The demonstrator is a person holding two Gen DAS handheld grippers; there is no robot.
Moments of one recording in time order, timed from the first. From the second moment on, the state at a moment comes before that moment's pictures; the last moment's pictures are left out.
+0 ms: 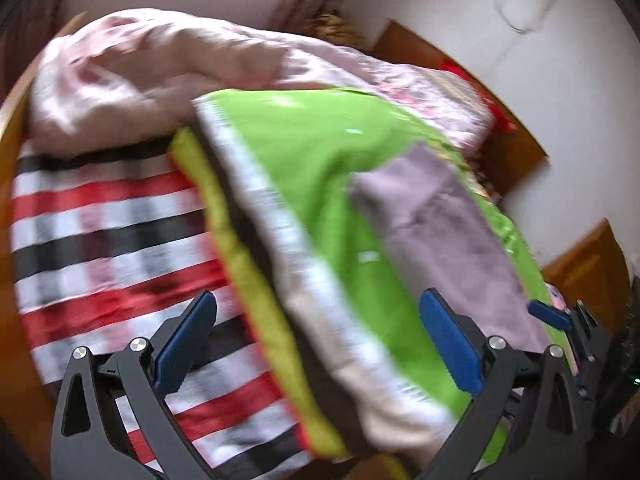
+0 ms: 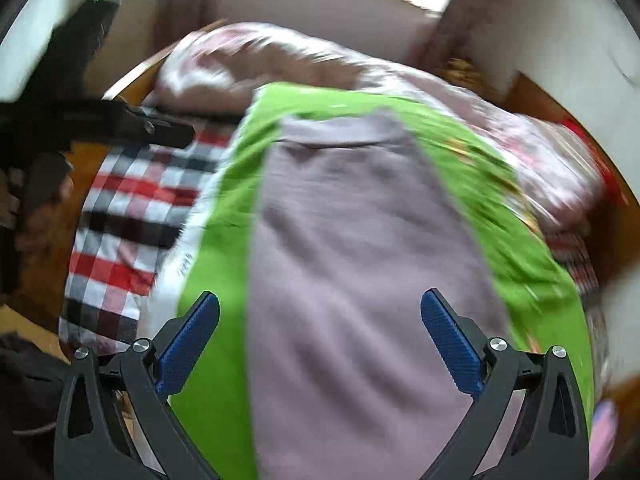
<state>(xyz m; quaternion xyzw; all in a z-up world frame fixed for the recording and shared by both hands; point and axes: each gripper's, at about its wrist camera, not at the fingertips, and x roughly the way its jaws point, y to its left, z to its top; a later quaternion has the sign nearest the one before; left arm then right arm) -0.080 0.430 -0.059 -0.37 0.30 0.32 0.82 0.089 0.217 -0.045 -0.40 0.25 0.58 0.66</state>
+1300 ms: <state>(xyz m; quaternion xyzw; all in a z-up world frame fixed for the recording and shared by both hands) 0.054 0.471 -0.023 -0.40 0.17 0.01 0.90 0.119 0.120 -0.055 -0.29 0.34 0.55 0.71</state>
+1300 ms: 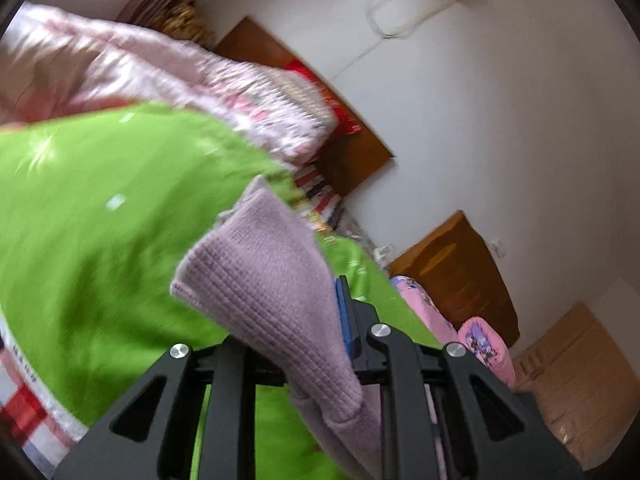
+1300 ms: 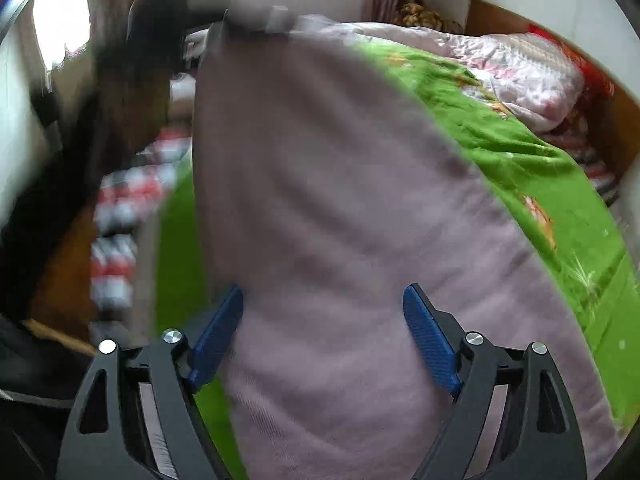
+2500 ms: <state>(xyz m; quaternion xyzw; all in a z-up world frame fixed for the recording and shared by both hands) 0.189 0.013 -0.038 -0.06 0.44 -0.31 0.84 0.203 -0.236 0.032 0.03 0.34 0.16 0.92</state>
